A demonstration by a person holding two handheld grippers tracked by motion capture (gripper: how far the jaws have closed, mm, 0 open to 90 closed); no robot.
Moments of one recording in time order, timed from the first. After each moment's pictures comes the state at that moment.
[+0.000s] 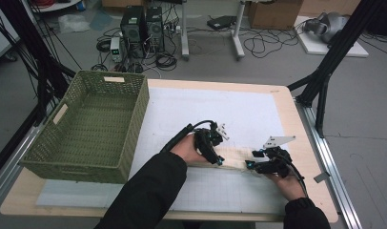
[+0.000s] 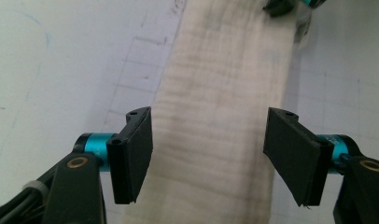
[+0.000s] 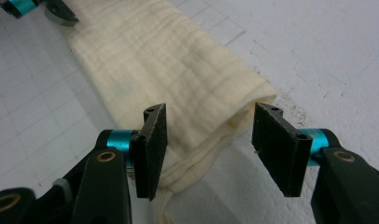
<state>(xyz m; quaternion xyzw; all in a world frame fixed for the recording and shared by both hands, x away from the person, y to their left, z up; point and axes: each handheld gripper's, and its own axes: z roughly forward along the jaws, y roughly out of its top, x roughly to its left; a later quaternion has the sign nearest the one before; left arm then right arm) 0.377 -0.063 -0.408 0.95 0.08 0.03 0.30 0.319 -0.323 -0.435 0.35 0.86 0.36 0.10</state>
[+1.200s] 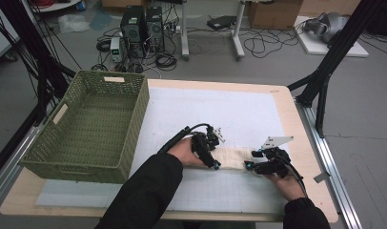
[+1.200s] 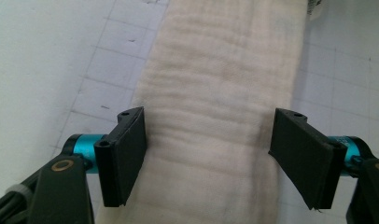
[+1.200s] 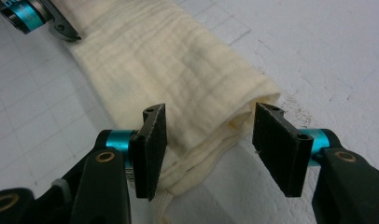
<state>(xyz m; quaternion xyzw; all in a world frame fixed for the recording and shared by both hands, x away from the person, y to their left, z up) 0.380 -0.057 -0.425 0.95 0.10 -0.01 0.30 0.320 -0.320 -0.437 0.34 0.86 0.36 0.11</state>
